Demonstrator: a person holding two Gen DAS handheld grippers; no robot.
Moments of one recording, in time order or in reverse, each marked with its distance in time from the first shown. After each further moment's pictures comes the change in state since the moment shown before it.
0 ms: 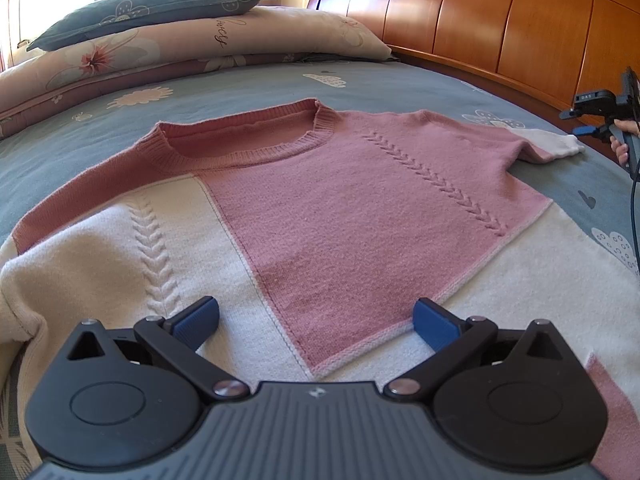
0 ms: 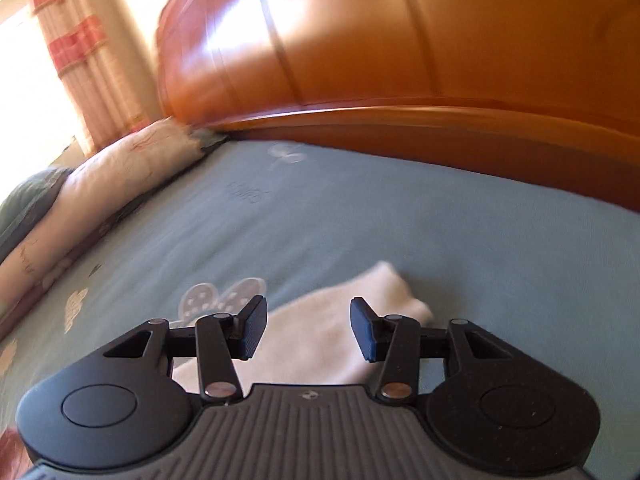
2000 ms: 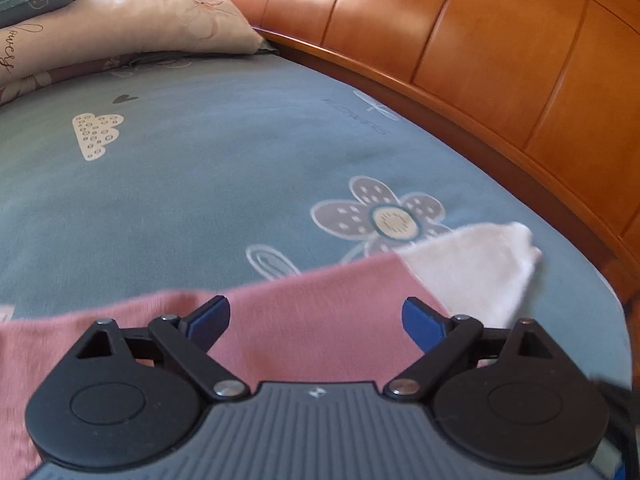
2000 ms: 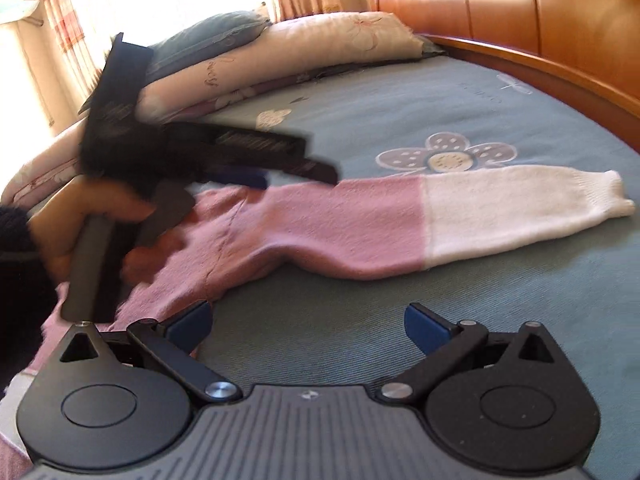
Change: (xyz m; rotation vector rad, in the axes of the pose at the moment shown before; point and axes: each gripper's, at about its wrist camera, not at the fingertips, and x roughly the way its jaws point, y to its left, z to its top) left arm 0.197 -0.185 0.208 0.007 0.092 -0.325; right arm -0.087 0.111 -0.132 -0.406 0.221 0.331
